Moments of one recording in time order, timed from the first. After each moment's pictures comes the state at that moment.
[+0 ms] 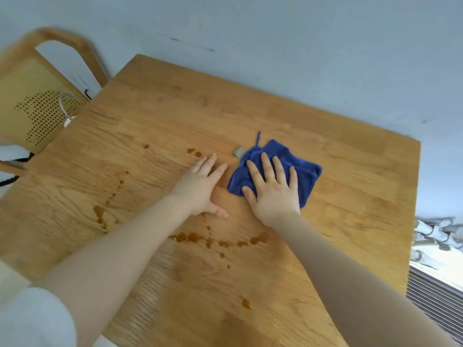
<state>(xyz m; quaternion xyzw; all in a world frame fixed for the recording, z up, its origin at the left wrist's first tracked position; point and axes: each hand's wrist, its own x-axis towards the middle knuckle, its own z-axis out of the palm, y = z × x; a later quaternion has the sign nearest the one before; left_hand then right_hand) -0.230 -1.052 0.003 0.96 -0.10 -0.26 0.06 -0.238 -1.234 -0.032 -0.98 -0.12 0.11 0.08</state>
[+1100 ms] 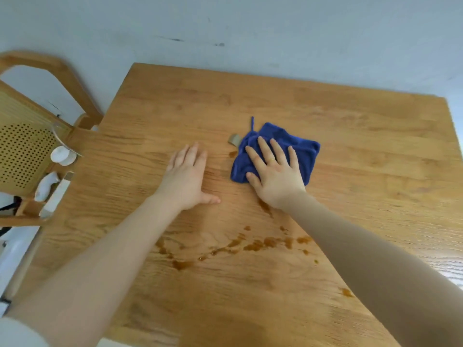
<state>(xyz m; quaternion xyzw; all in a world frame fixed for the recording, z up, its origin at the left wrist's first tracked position) -0.194 -0.916 0.016 0.97 -0.15 -0.21 -0.02 -0.216 -1.118 -0.034 -0.99 -0.06 0.08 0.07</state>
